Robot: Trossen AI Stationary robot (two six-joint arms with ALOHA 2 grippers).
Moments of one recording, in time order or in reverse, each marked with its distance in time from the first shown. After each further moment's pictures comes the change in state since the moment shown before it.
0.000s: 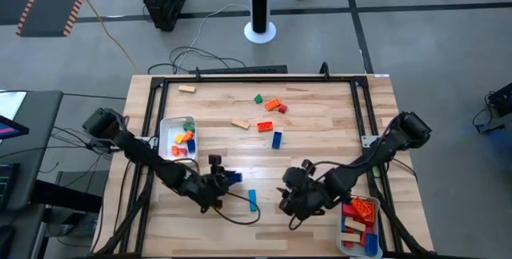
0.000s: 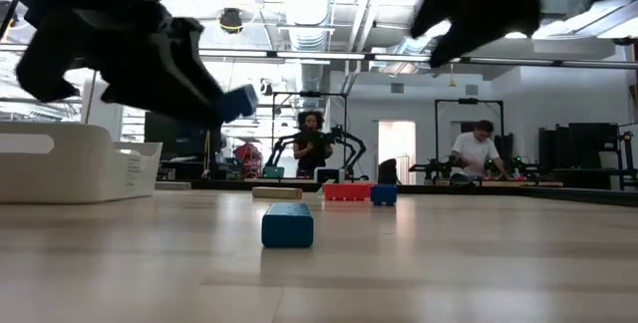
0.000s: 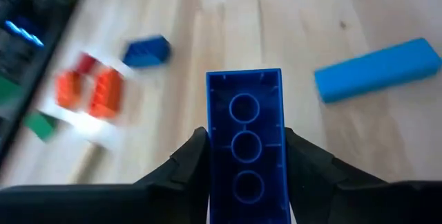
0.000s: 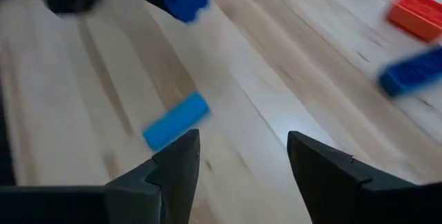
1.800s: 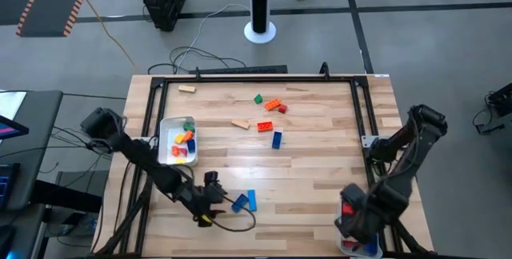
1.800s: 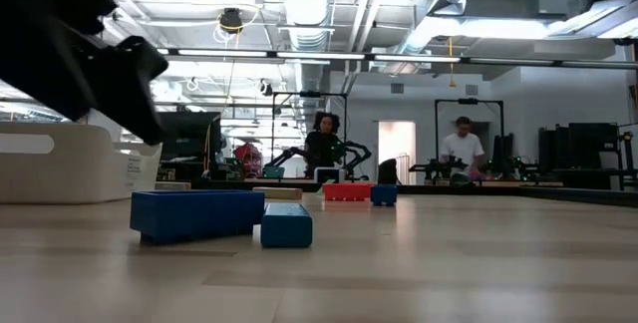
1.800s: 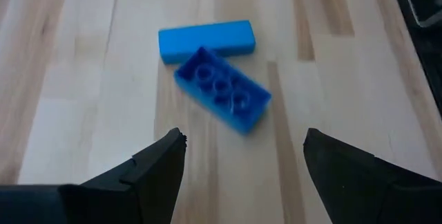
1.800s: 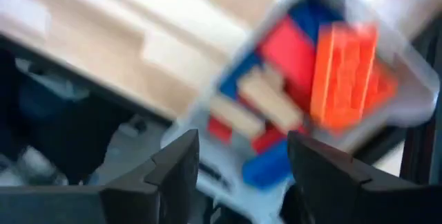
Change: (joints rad) left arm -0.083 -0.004 0.050 -0.089 0.383 -0.402; right arm 0.347 -0.188 0.078 -0.598 -0.749 0.984
